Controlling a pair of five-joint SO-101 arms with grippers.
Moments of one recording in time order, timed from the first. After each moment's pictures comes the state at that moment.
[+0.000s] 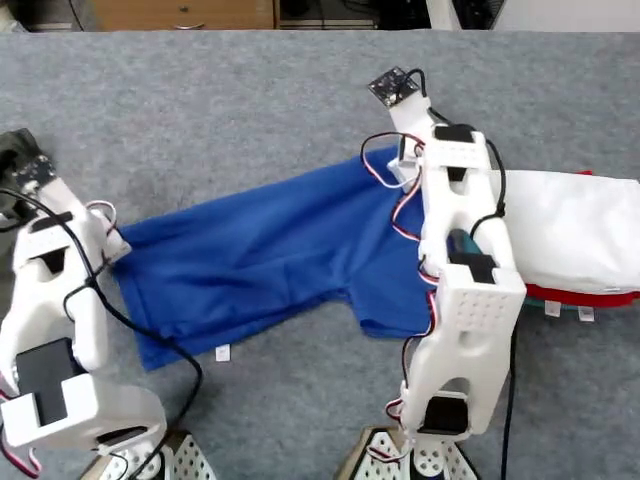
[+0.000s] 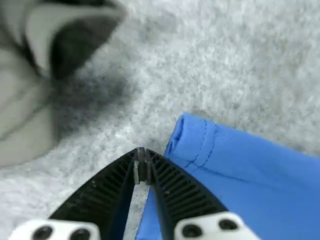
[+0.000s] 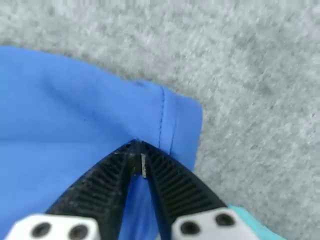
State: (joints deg) left arm -25.8 -3.1 36.1 45.1 7.5; right arm 1.5 36.0 -12.0 51.6 30.2
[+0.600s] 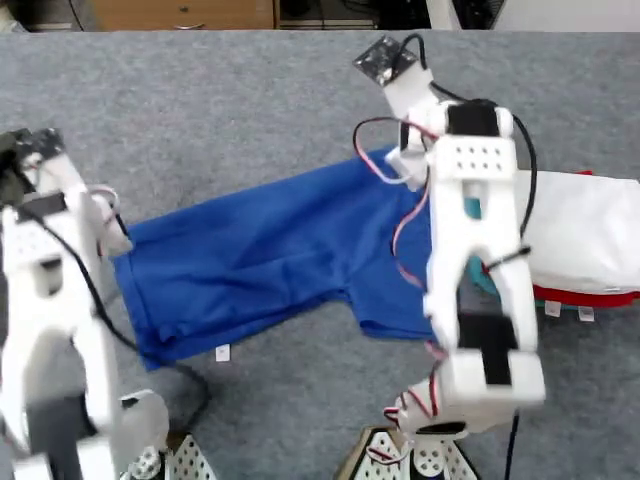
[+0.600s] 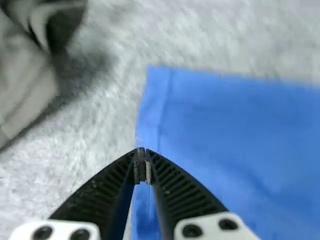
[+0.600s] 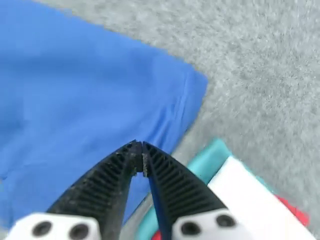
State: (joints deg) left arm -19.8 -24.9 36.7 66.4 -1.4; right arm -3.0 1.0 -1.5 74.1 32.3
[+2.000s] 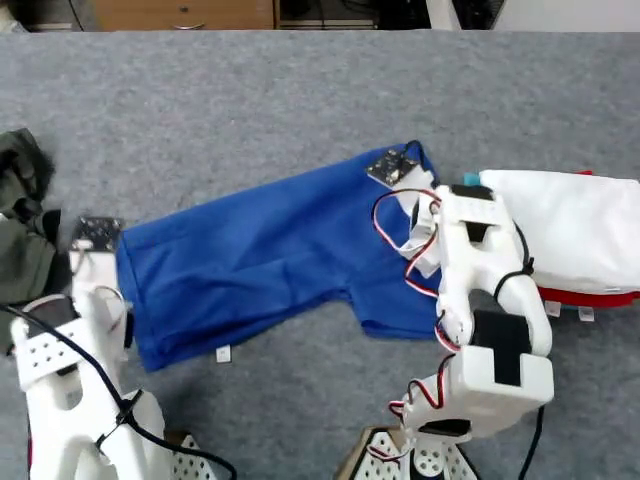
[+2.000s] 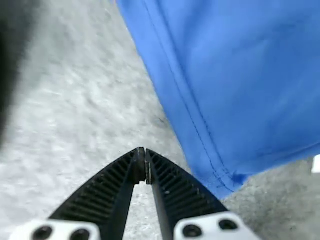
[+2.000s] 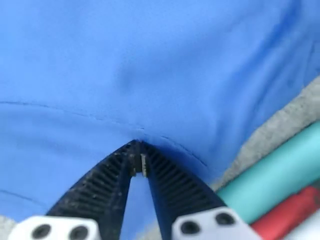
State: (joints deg) left arm -29.0 -49.6 65.7 67.1 -35.8; right arm 4.7 6.0 30.6 55.3 42.8
